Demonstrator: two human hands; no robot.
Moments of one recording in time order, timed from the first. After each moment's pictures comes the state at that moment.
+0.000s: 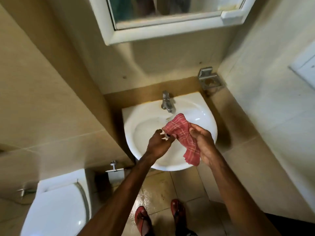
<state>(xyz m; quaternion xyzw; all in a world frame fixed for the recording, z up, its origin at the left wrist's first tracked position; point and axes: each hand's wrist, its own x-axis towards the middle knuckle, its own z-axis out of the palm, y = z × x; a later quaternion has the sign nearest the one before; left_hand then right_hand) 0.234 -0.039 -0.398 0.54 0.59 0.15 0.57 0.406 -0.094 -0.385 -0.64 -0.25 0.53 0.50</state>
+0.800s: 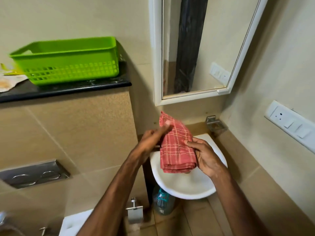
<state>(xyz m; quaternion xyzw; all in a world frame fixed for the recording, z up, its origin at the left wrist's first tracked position) 0.083 -0.015 -0.152 0.56 0.46 0.27 0.63 0.282 -0.086 -0.192 -0.46 -0.28 0.64 0.55</state>
